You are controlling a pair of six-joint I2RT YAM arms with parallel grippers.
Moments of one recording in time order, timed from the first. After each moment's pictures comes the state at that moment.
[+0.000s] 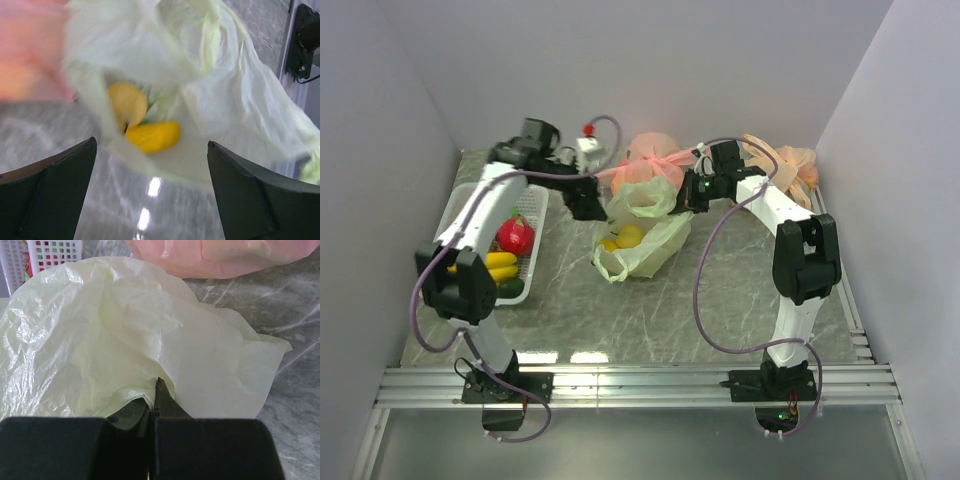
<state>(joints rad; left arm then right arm) -0.26 1.76 1.71 -0.94 0.91 0.58 0.25 1.92 1.51 -0.51 -0.66 0.43</state>
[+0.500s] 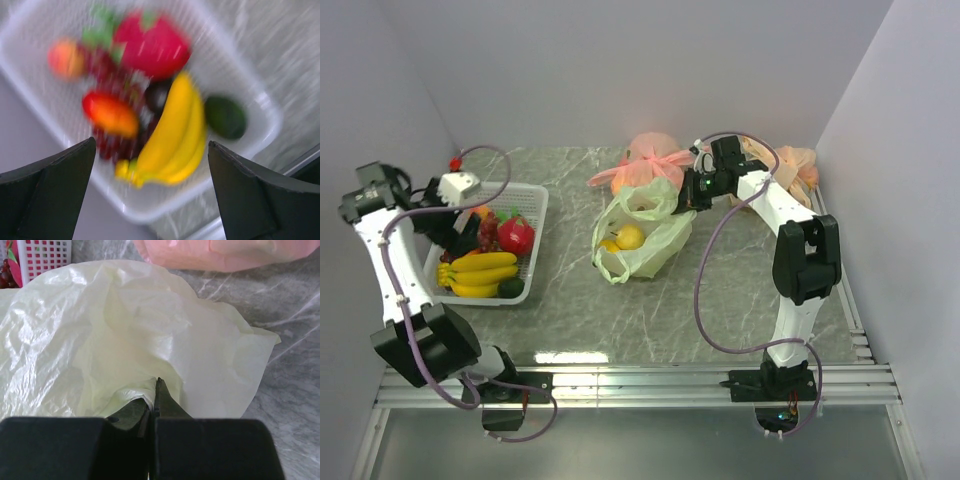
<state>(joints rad) 0.45 1.39 1.55 -1.32 0.65 1.10 0.25 1.92 1.57 -0.62 -0.65 0.30</state>
